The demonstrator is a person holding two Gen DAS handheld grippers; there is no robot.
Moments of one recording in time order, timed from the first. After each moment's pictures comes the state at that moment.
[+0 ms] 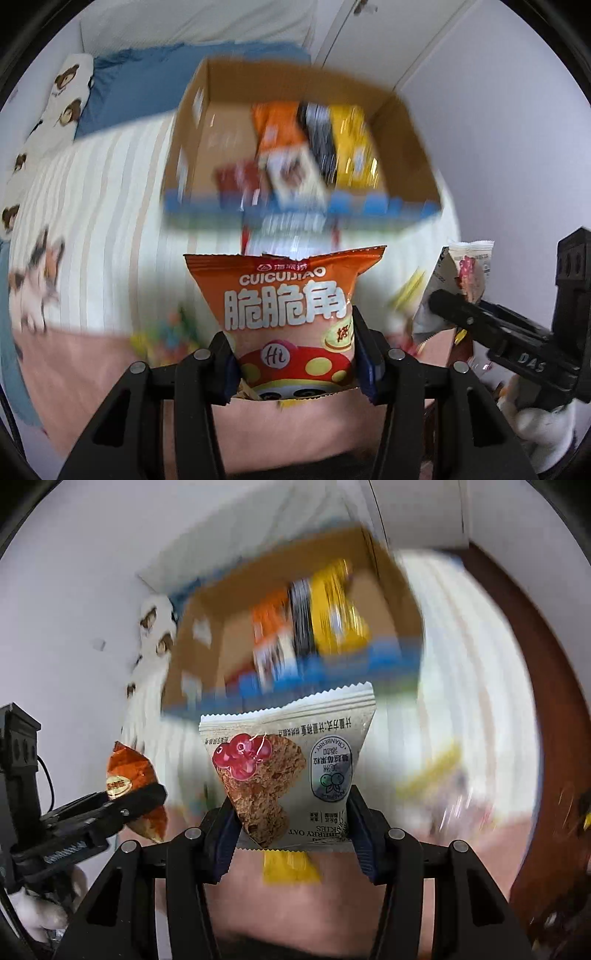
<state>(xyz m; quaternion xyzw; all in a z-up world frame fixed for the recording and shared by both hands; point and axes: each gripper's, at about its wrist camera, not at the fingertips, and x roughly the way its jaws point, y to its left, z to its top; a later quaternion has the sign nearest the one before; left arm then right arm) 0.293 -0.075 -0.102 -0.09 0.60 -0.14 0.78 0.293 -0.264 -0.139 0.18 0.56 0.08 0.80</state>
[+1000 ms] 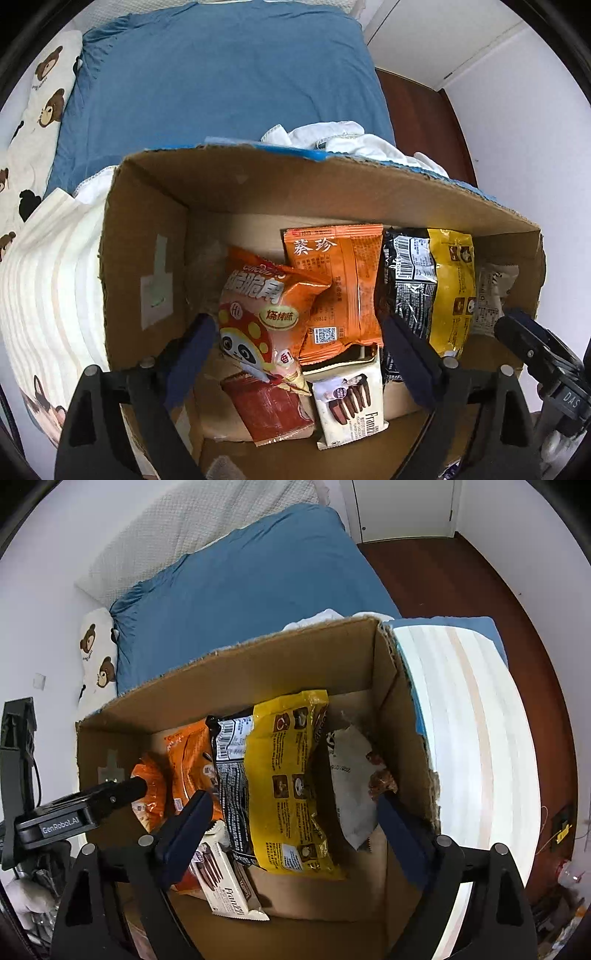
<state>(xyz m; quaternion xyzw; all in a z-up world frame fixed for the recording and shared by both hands) 0.572 -0.071 -0.208 -0.09 0.69 -0.08 0.72 0.589 -0.309 -0.218 0.17 0.63 0.01 0.76</state>
